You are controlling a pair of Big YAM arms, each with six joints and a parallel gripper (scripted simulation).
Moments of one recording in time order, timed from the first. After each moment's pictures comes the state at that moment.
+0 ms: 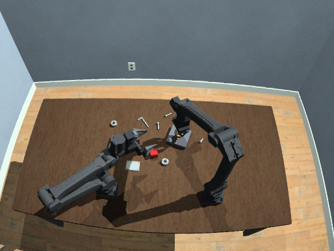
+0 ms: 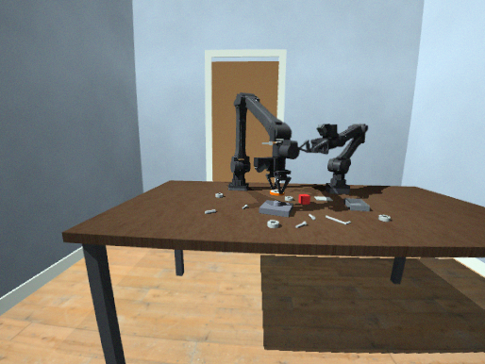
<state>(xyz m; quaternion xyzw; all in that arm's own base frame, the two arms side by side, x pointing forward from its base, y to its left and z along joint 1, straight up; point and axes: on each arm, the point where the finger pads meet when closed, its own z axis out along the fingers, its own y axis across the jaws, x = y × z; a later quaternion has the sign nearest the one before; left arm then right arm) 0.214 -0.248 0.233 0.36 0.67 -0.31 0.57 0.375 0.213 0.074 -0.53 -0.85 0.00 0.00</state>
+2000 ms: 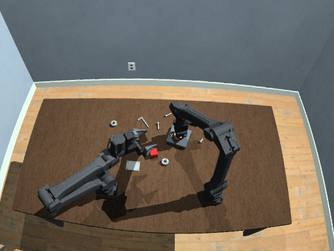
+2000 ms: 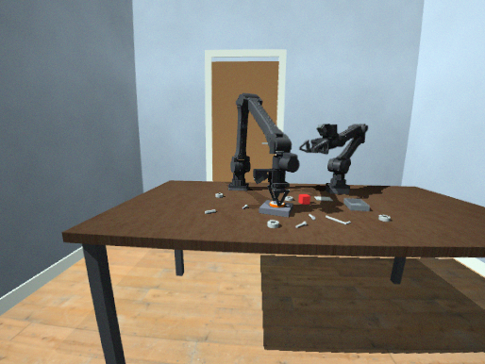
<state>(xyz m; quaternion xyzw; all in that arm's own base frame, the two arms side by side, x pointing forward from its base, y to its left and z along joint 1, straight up) 0.214 -0.248 0.233 0.36 0.67 -0.31 0.57 0.384 0.214 0.024 -0.61 -0.79 0.00 0.00</state>
